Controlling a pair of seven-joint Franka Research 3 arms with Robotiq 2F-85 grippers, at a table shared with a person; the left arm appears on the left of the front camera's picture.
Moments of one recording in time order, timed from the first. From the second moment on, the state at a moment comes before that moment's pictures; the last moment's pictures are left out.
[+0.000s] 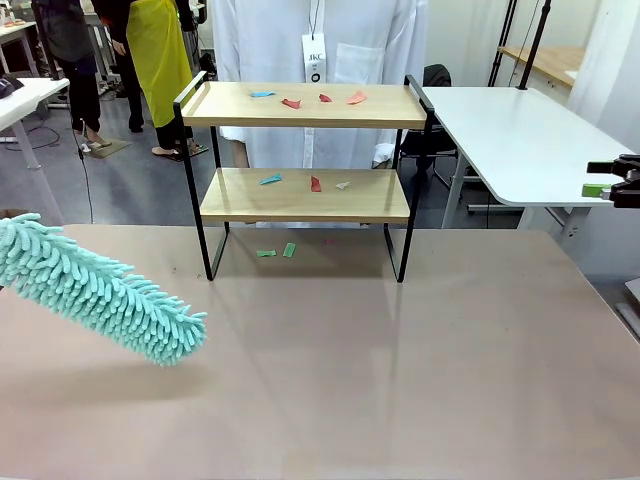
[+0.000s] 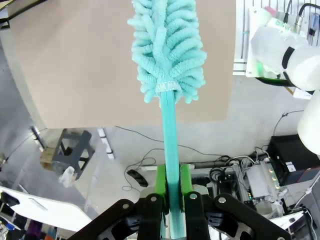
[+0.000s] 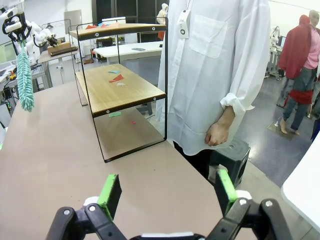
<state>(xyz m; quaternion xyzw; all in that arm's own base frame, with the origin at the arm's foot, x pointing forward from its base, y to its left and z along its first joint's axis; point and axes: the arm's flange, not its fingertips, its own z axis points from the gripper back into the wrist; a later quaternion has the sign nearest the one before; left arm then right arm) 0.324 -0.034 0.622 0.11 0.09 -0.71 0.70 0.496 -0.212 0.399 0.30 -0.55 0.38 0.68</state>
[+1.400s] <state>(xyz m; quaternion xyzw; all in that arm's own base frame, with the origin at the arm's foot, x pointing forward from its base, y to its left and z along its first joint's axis) 0.324 -0.033 0.623 0.11 0.09 -0.70 0.70 0.496 -0.212 0.399 0.30 -0.55 0.38 0.68</state>
